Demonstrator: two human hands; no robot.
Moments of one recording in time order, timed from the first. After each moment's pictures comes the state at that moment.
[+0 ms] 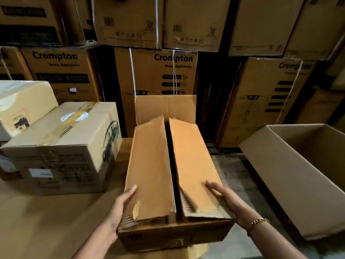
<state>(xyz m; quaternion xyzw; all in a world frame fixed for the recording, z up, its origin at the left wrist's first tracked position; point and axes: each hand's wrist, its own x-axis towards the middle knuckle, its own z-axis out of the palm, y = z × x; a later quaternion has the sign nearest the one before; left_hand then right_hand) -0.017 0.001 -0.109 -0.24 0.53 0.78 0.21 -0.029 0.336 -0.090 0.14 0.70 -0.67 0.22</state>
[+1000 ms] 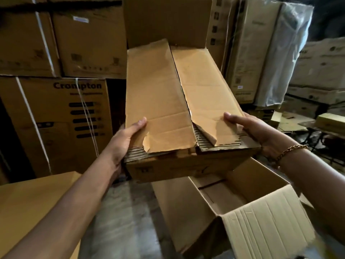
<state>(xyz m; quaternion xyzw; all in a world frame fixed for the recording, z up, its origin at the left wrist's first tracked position) -0.058 0.476 0.121 0.11 0.58 0.80 0.11 0.014 0.814 0.159 0.09 0.75 -0.65 -0.10</state>
